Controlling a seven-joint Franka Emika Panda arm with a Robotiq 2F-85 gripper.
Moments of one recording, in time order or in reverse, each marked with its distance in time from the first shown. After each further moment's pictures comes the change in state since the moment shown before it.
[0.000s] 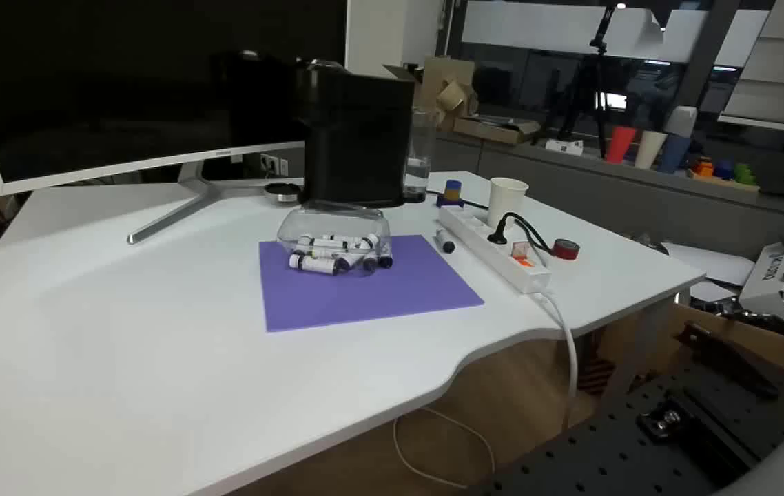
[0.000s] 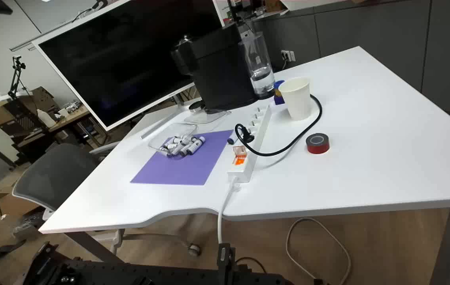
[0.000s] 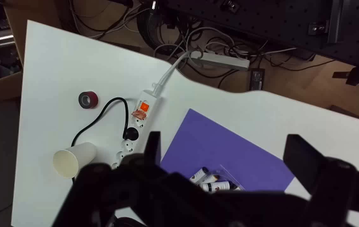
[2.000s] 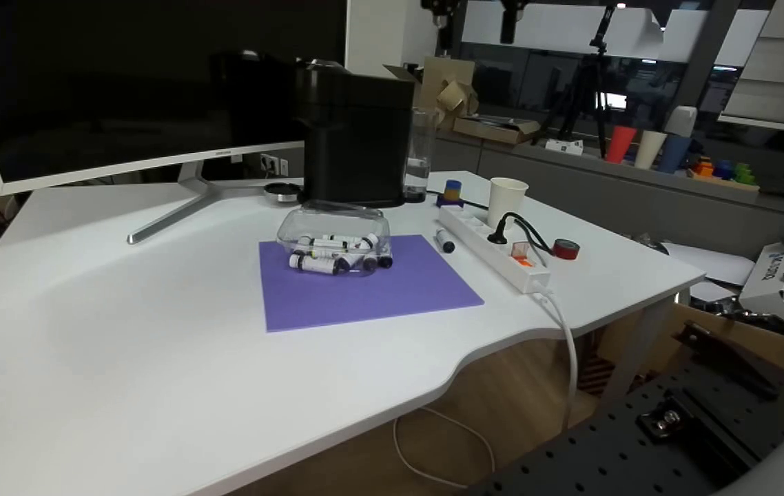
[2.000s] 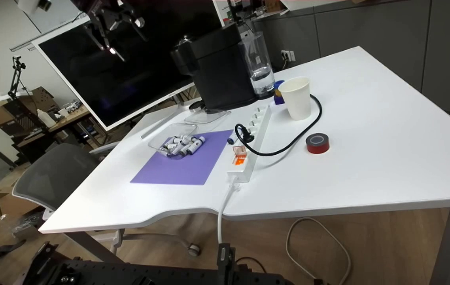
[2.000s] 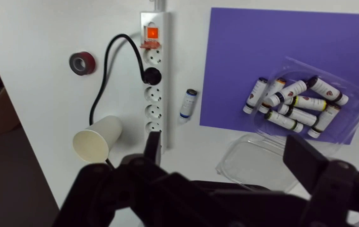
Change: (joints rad) arm -0.139 0.599 -0.094 0.189 -0.019 0.547 0.306
